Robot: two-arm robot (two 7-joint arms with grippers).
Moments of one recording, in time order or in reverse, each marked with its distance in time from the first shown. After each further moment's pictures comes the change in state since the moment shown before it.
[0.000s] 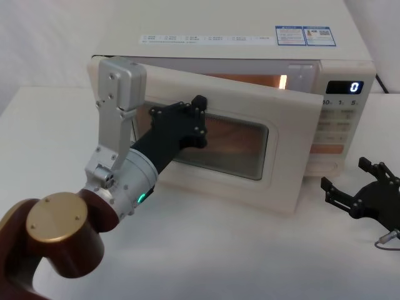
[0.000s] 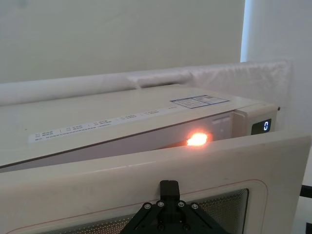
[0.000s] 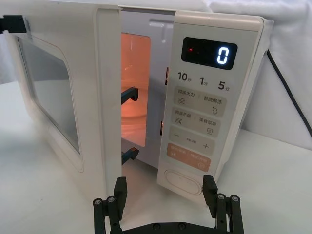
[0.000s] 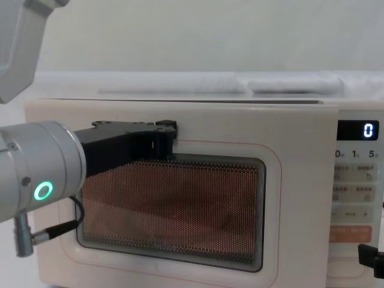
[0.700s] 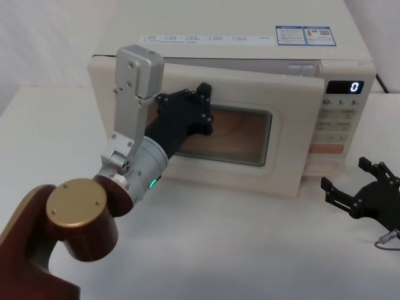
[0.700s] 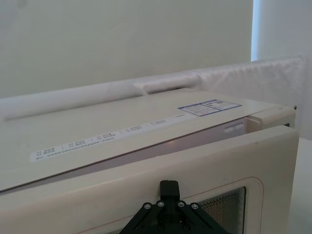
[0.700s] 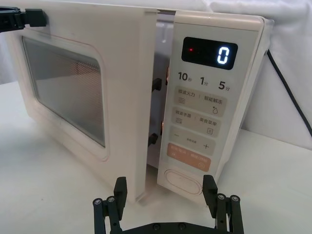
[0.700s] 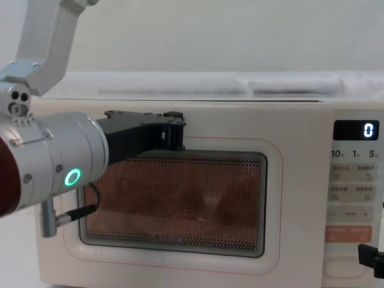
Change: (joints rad) left arm -0.057 -0.070 0.005 0.060 0.105 -0.002 0.008; right arm 0.000 0.000 0.000 0.000 0.000 0.000 0.000
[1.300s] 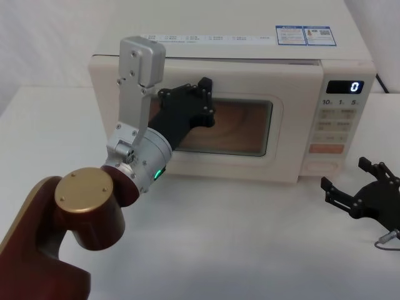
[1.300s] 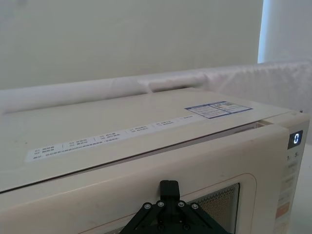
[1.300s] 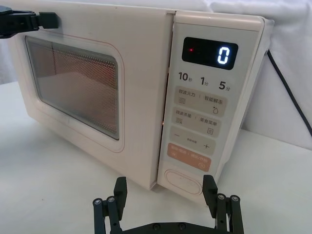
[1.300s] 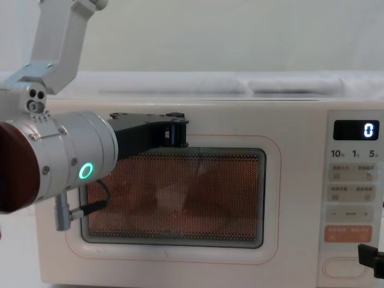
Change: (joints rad) left arm -0.037 -0.057 -0.023 0.055 0.007 0.022 -0.014; right arm 0.000 0.000 0.000 0.000 0.000 0.000 0.000
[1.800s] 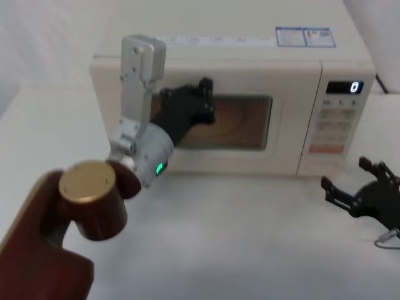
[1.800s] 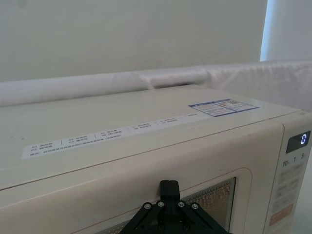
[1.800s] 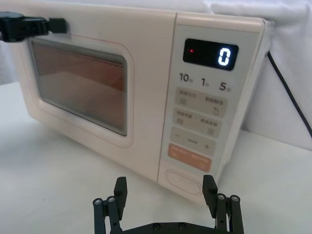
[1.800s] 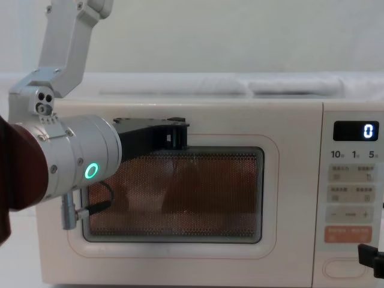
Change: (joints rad) left arm -0.033 -0.015 -0.006 0.048 -0.015 0.013 -0.008; right arm 0.000 0.000 0.000 0.000 0.000 0.000 0.000
